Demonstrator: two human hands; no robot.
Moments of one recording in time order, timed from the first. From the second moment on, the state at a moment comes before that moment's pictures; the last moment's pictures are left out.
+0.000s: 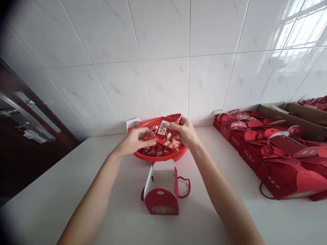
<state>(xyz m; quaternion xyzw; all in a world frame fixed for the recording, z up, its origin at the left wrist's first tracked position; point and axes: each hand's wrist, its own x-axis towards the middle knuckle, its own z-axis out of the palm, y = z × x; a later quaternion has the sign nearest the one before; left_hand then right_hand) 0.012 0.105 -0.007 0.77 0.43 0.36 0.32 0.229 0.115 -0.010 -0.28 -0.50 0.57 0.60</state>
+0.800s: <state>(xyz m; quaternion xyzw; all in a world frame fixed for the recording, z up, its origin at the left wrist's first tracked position) 0.023 0.037 0.028 0.82 0.49 -0.08 0.27 0.236 0.050 0.032 -0.32 -0.82 0.40 0.26</state>
